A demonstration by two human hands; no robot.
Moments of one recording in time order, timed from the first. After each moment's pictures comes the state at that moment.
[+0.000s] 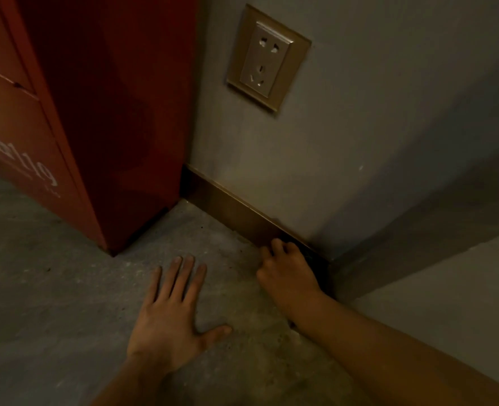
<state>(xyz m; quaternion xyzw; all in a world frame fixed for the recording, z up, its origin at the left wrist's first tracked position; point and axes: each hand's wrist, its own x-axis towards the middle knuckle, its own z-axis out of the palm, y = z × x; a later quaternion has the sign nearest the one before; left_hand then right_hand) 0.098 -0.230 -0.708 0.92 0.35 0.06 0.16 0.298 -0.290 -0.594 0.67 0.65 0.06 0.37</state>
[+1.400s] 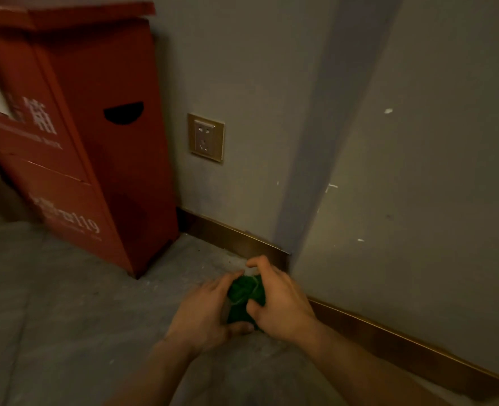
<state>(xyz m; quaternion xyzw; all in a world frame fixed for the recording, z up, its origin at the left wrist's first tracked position) 0.107 -0.305 -0.563 0.94 0.24 0.10 0.24 0.242 -0.420 -0.501 0.82 0.50 -0.16 -0.24</state>
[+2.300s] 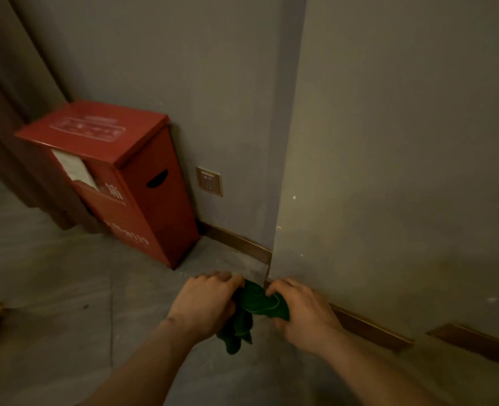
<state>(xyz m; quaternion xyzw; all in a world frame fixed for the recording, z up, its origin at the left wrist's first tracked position) 0.076 -0.419 -0.270 0.96 0.23 -0.05 0.13 0.236 -0.566 -0.284 0.80 0.54 -0.20 -0.18</state>
